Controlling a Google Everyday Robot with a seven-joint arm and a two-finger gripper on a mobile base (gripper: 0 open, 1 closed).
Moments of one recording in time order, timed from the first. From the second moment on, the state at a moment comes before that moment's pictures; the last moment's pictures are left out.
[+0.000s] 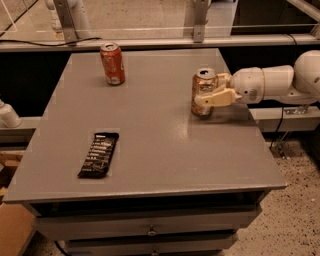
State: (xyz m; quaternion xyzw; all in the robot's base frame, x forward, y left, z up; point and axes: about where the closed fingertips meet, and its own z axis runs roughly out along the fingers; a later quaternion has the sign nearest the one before) arm 0.624 -0.136 0.861 -0.49 0.62 0.39 0.47
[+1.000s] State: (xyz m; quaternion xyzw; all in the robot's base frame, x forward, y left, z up) arm 0.617 -0.156 0.861 -0.49 0.64 0.38 0.46
